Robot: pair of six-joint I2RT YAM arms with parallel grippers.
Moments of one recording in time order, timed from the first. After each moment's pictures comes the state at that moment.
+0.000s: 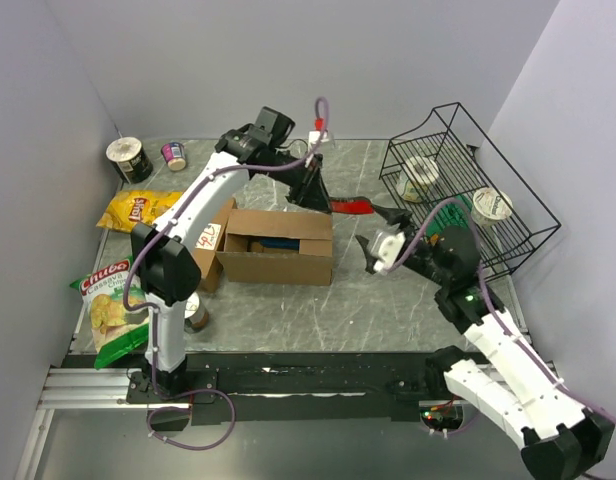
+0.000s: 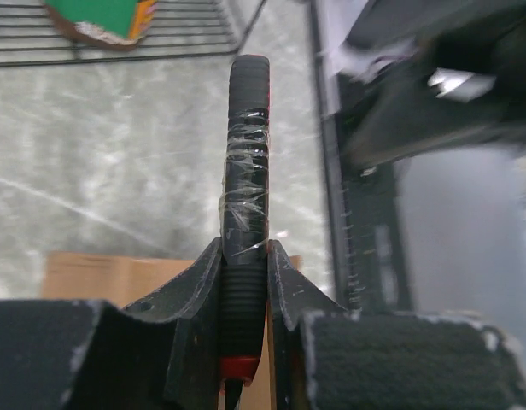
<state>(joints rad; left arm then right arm) -0.54 2.02 2.12 -0.99 1.07 0.43 0.42 0.76 0.71 -0.03 -0.51 -0.84</state>
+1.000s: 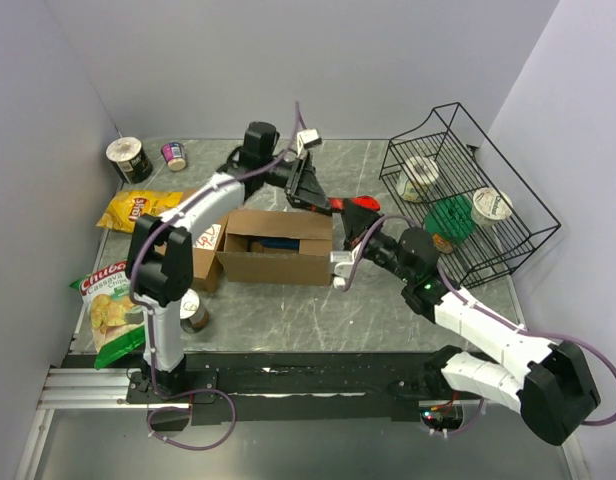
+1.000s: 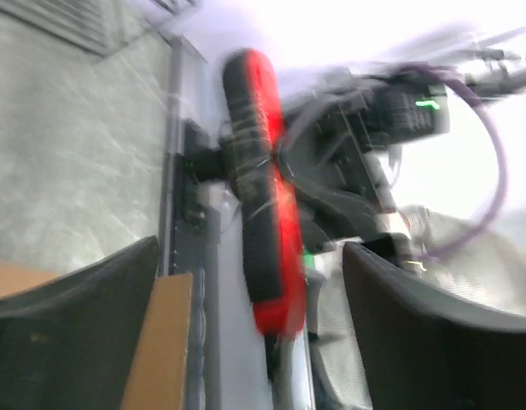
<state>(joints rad) -0.46 1.97 1.65 0.00 1.45 -0.78 0.59 1.02 0.56 0.49 -0.28 -1.48</state>
